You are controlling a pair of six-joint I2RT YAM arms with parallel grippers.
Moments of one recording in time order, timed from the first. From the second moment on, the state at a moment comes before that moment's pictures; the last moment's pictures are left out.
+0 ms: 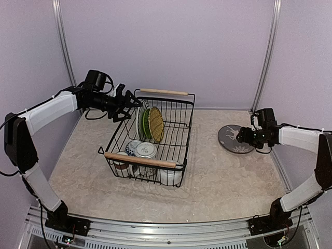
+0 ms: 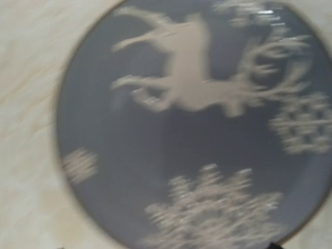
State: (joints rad) left arm -0.38 1.67 1.51 -0.51 0.66 -0.63; right arm 0.09 1.42 0.83 -0.22 -0.04 0.37
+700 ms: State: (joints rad) left arm -0.59 2.01 1.97 -0.78 -0.19 -0.39; right arm 0.33 1.14 0.67 -0.21 -0.01 0.35
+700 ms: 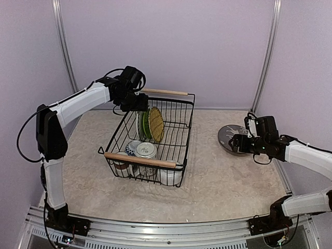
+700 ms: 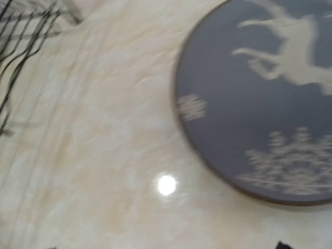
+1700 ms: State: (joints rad) left arm -0.56 2.27 2.24 -0.90 -0.32 -0.27; right arm 0.33 0.91 0.65 -0.29 0.28 0.31
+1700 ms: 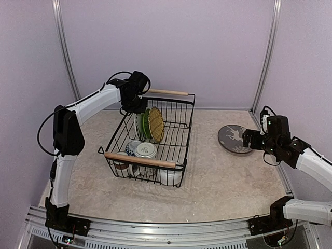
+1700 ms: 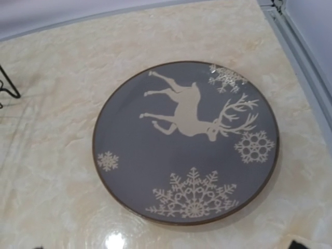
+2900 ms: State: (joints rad) left arm -0.66 2.25 2.36 -1.04 -0.57 -0.12; right arm 0.33 0.95 0.66 -0.29 0.20 0.33
